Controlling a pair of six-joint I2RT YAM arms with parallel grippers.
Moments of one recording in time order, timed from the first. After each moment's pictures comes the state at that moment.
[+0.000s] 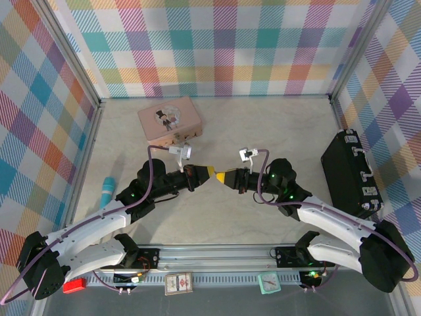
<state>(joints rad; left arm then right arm) -0.77 0.97 0.62 0.21 0.33 -0.79 0.71 1.05 0.50 0.50 -0.64 0.87</state>
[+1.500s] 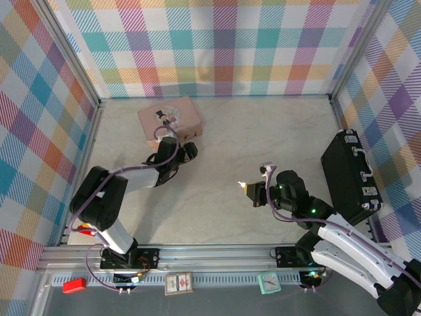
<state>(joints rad) -0.43 1.69 0.77 0.33 -0.08 -0.75 0.71 0.69 0.48 -0.29 -0.19 0.52</state>
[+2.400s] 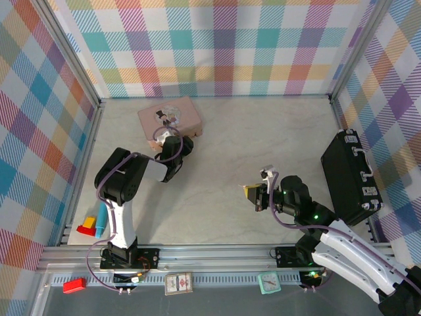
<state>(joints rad) -0.38 1.99 0.87 0.65 -0.17 -0.90 0.71 0.62 0.41 -0.23 -0.22 0.44</state>
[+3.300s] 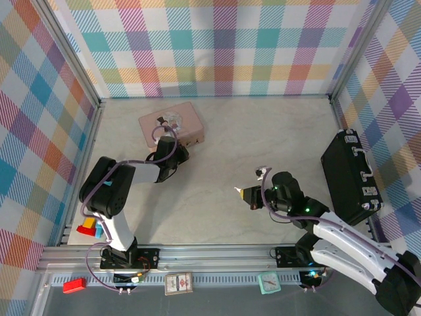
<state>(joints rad) -0.37 1.77 0.80 0.31 0.02 -0.78 0.71 0.79 0.43 -0.20 -0.28 0.61</state>
